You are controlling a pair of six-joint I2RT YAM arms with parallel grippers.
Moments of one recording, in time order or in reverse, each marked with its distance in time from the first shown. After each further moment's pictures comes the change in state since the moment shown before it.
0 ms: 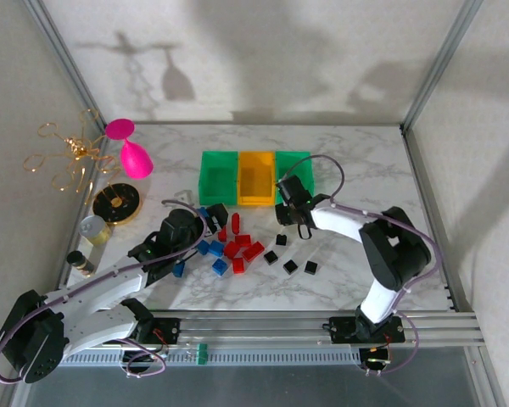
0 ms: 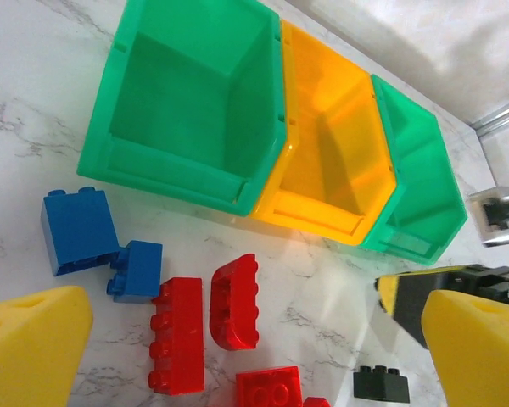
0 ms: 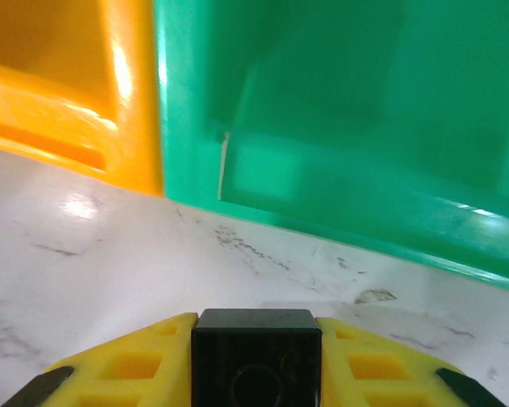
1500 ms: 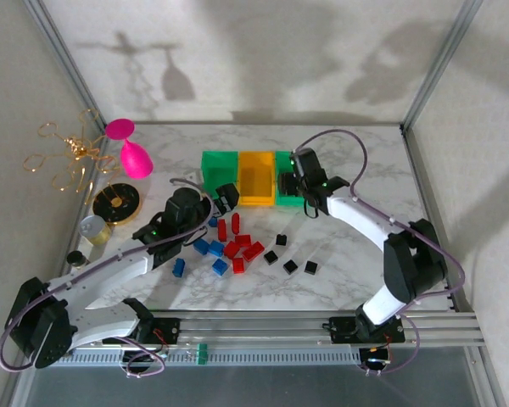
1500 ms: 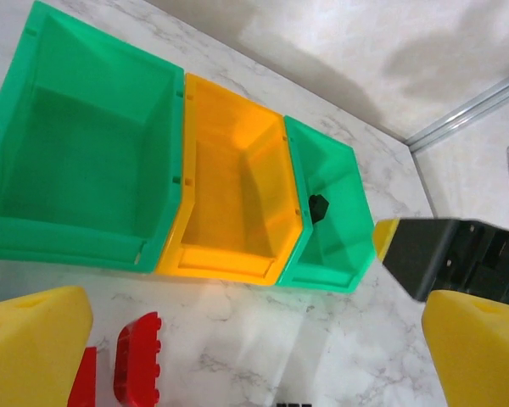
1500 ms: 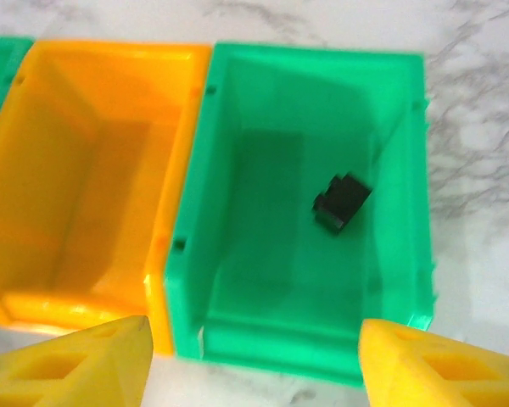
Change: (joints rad) left arm 0.000 0.096 0.209 -0.032 0.063 0.022; right arm -0.065 -0.109 0.131 -0.032 0.049 0.042
